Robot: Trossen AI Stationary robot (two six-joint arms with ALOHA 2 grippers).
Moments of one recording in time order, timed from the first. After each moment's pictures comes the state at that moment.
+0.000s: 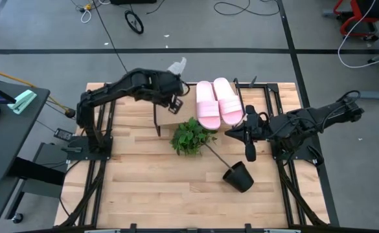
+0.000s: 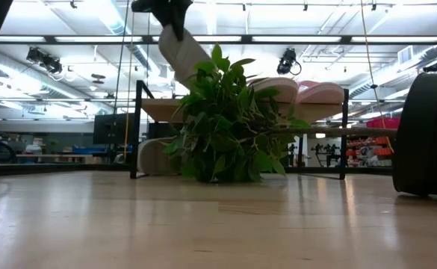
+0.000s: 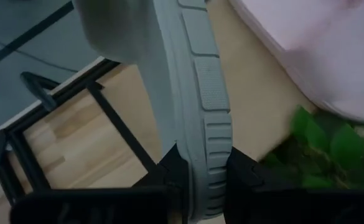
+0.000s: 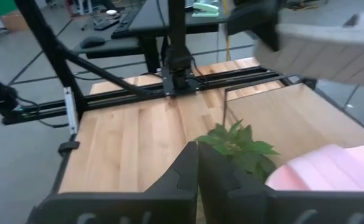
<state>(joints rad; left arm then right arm) 0.17 1.82 2.17 -1.57 -0.40 -0.71 0.35 1.04 1.16 -0.49 0.41 0.32</state>
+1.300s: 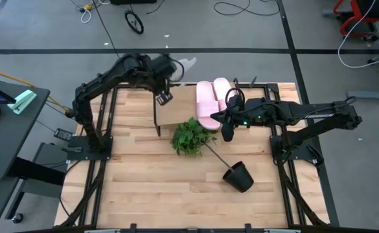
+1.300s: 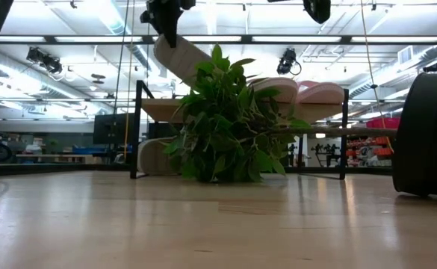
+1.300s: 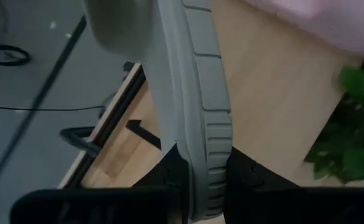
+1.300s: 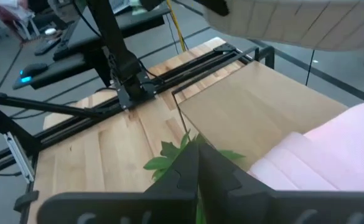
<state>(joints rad) 0.36 1.79 2.17 -1.55 -0.32 -0.17 0.04 1.18 1.16 -0.39 0.28 0.45</state>
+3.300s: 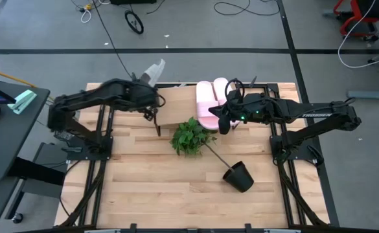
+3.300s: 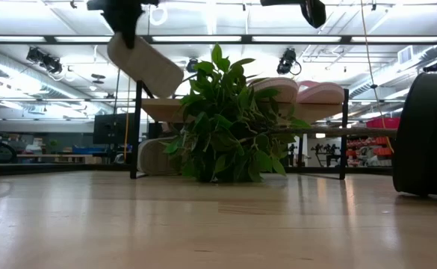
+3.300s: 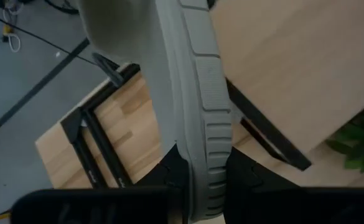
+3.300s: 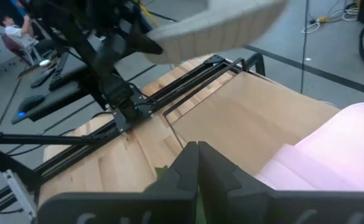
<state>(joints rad) 0.16 1.47 1.68 -1.56 -0.56 -0.70 -0.01 1.19 1.16 -0.32 0.29 0.53</state>
